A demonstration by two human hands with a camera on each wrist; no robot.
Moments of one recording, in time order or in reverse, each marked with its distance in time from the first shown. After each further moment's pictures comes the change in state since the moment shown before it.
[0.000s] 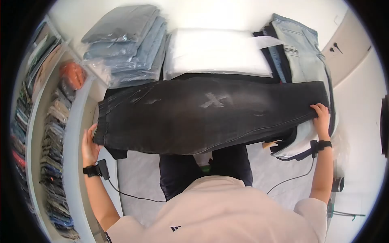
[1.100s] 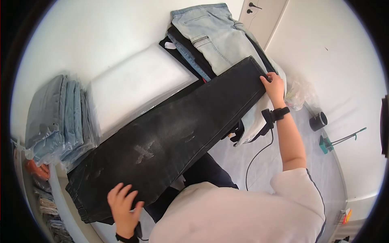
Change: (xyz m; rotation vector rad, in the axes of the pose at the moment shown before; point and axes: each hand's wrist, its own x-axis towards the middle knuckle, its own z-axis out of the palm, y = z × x) left_hand -0.039 -0.069 0.242 1.503 -0.655 0.787; right_hand 0.001 0.038 0.002 -0.037 0.275 0.738
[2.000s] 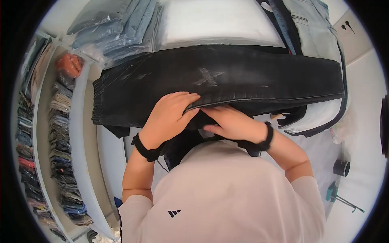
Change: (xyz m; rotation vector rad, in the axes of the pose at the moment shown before) left_hand 0.027 0.012 0.023 -0.136 -0.068 -0.081; right_hand -0.244 -0.278 -0.027 0.921 -1.143 -1.010
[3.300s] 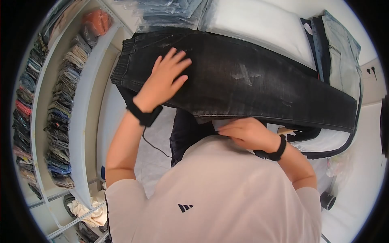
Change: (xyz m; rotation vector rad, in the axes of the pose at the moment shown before) left_hand -0.057 -0.105 -0.021 0.273 0.124 -0.283; right_hand -0.008 0.000 0.021 -0.031 -0.252 -0.391
